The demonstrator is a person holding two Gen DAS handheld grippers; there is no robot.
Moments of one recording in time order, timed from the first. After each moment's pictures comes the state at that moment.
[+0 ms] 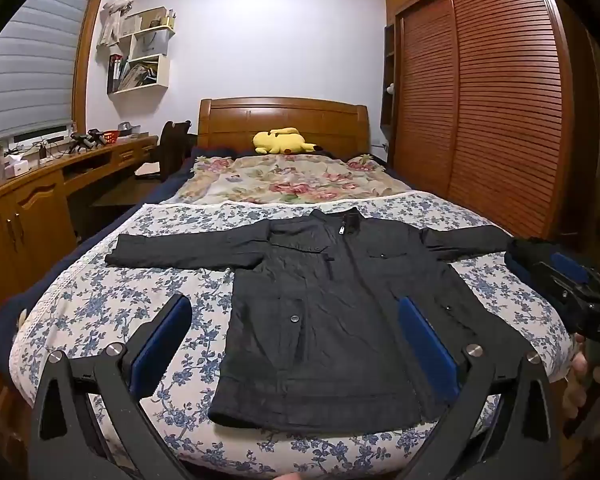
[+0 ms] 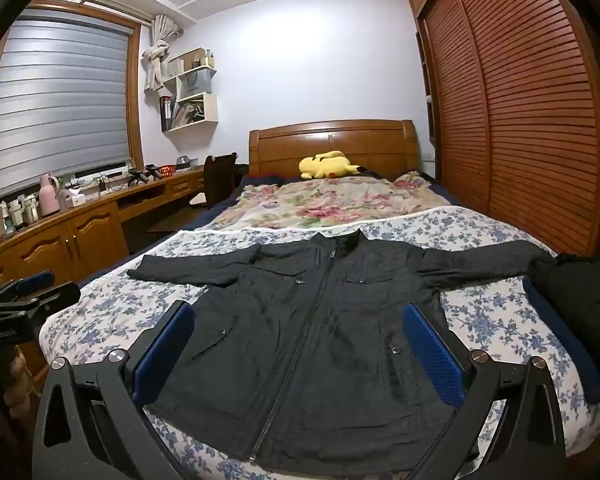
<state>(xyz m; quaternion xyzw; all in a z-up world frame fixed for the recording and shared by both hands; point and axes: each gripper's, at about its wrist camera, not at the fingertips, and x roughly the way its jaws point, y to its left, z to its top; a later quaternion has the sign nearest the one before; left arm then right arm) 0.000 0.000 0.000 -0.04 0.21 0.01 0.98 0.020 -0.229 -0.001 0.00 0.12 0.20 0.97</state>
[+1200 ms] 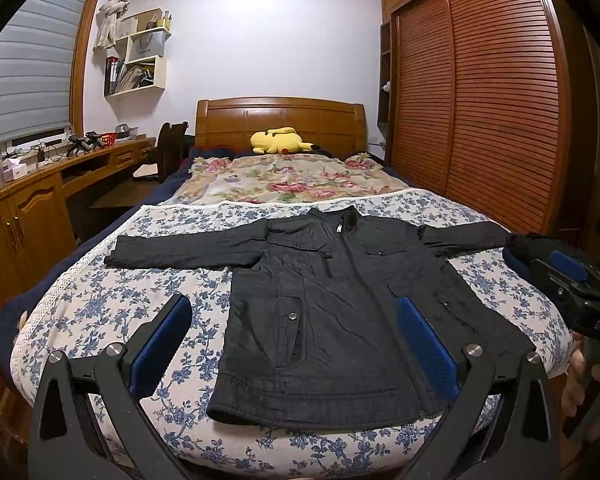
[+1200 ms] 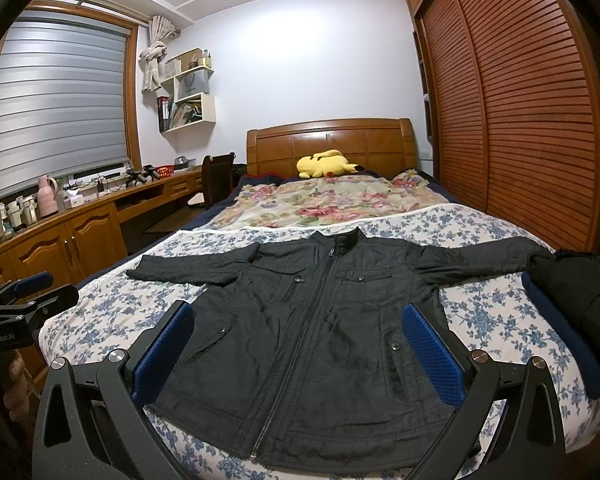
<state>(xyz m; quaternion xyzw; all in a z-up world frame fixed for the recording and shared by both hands) -0.003 -0.002 0.002 -0.03 0.21 0.01 0.98 0.019 -0.228 -0.003 0.01 0.13 0.20 0.97</state>
